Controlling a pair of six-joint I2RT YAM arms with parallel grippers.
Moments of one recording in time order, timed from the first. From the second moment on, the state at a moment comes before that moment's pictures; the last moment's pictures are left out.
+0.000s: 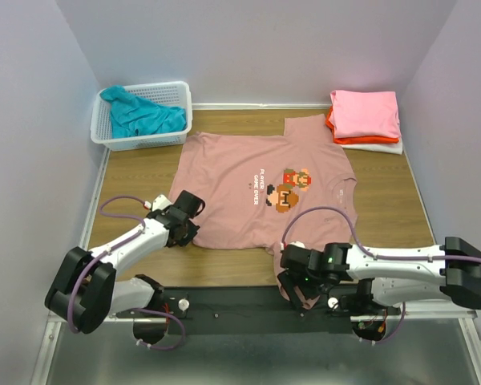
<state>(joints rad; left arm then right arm) -0.51 1.21 0.55 -0.56 -0.30 -1.28 1.27 1.14 0.54 -0.75 -0.06 0.75</state>
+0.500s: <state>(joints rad) -0.51 1.18 0.54 -0.56 -0.29 -1.25 1.32 1.24 0.58 -0.79 0.02 0.81</state>
